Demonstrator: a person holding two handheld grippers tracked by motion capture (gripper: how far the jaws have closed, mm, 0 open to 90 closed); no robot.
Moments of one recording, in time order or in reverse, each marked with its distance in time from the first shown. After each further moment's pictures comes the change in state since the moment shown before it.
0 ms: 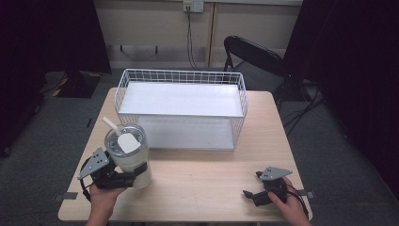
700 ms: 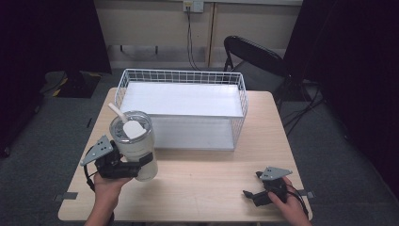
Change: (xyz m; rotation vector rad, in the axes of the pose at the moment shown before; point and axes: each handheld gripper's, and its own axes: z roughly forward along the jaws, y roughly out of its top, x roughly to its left) left arm -0.005 0.036 0.018 -0.018 -0.040 -0.034; right arm 0.000 0.000 0.000 0.000 0.000 -0.001
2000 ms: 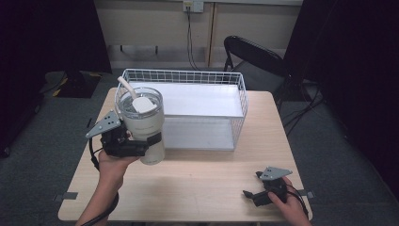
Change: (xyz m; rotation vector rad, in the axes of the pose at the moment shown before) left arm -0.002 0.063 0.030 0.019 -0.046 0.018; right arm 0.000 0.000 0.000 0.000 0.000 0.000
